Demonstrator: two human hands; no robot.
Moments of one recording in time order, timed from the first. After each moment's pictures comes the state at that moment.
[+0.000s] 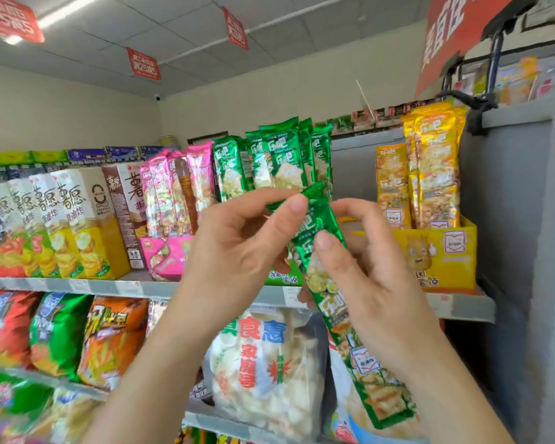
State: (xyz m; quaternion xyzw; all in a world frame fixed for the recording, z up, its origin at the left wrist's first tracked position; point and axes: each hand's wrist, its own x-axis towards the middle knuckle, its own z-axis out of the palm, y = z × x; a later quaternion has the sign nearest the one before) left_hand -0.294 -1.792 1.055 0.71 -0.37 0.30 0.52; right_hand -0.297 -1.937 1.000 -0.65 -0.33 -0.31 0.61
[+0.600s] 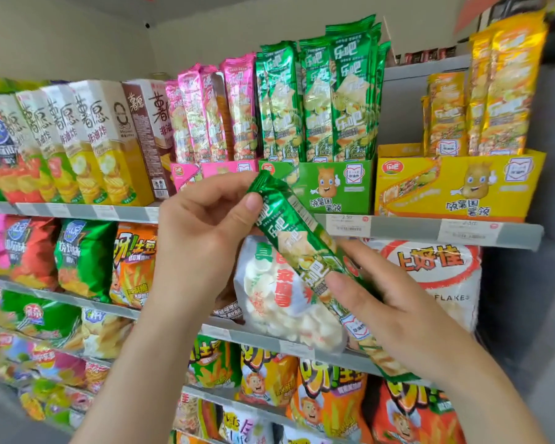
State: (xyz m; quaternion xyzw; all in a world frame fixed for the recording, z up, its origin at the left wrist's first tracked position) left_hand -0.303 -1.704 0.991 0.65 -0.23 0.29 0.66; right_hand -0.334 -1.905 0.935 -0.78 -0.30 -0.10 0.54
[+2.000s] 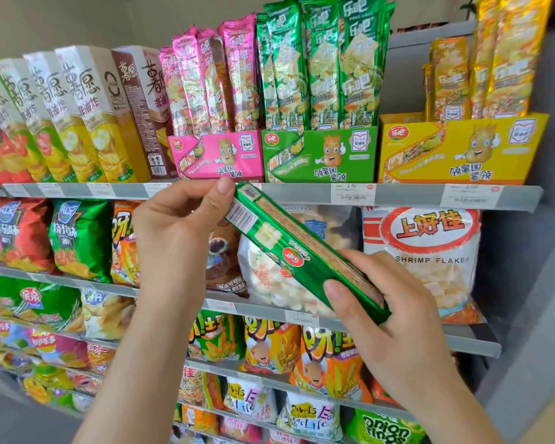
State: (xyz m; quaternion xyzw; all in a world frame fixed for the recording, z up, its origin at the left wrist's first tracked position) left_hand -0.307 -1.675 0.965 0.62 -0.16 0.32 0.70; right_hand -0.370 -1.866 0.894 -0.80 -0.17 -0.34 0.46
